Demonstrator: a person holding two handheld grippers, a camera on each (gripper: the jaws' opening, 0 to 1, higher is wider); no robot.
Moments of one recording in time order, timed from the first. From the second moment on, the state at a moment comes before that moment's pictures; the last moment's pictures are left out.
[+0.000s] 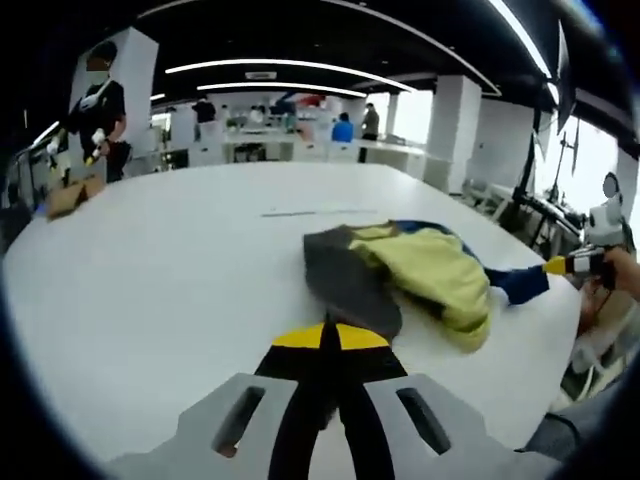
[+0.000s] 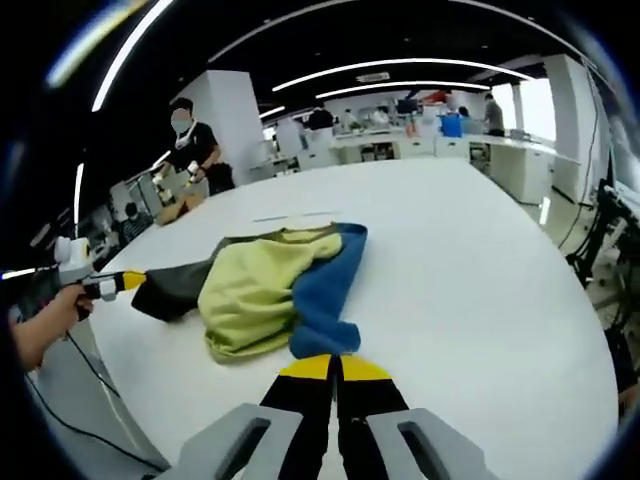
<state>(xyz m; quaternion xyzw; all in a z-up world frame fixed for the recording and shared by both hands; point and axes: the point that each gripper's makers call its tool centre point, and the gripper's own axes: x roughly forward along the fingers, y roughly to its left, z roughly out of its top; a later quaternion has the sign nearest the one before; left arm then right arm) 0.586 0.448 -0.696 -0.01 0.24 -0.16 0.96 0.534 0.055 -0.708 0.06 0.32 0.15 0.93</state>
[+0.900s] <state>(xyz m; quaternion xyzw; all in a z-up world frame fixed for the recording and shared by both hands) 0.602 0.562 -0.773 0.05 0.35 -0.04 0.94 0.557 -0.033 -0.722 0.05 0.35 0.06 0.93</state>
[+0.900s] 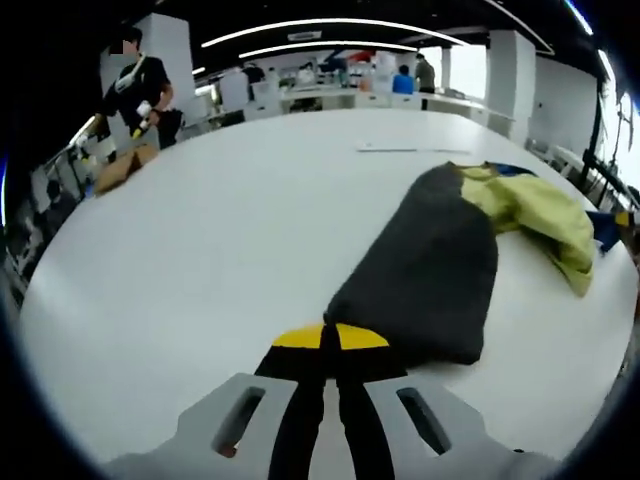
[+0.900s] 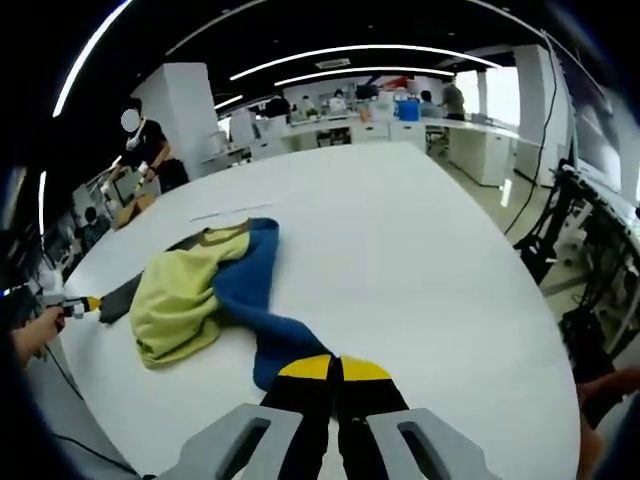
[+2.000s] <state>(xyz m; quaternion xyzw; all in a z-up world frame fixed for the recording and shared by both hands) 0.647 0.608 -0.778 0.12 0.38 -0.02 0.92 0.583 -0.134 -0.761 0.01 0.43 -0.01 0.90</state>
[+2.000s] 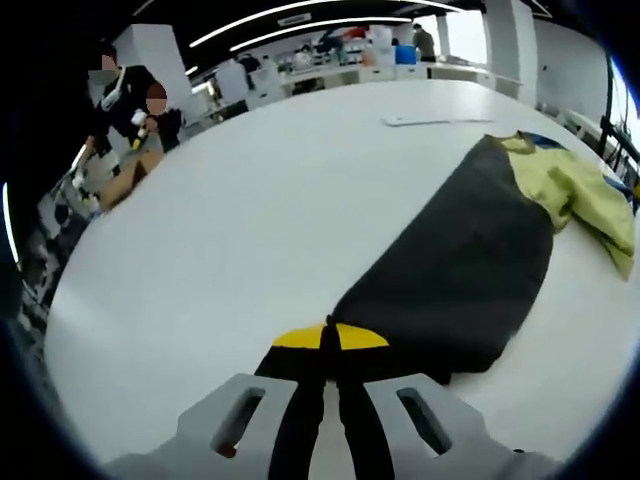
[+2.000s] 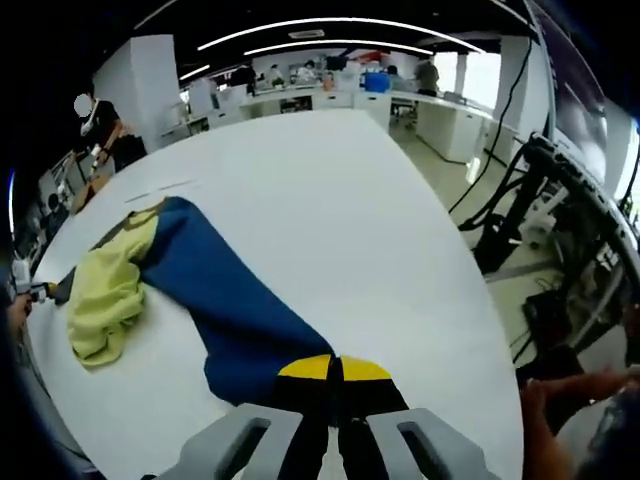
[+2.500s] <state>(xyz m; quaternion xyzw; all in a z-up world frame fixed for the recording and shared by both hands) 0.655 0.609 -0.773 0.14 0.39 -0.02 0.91 0.604 -0.161 -0.779 -0.03 0.46 -0.03 0.89</state>
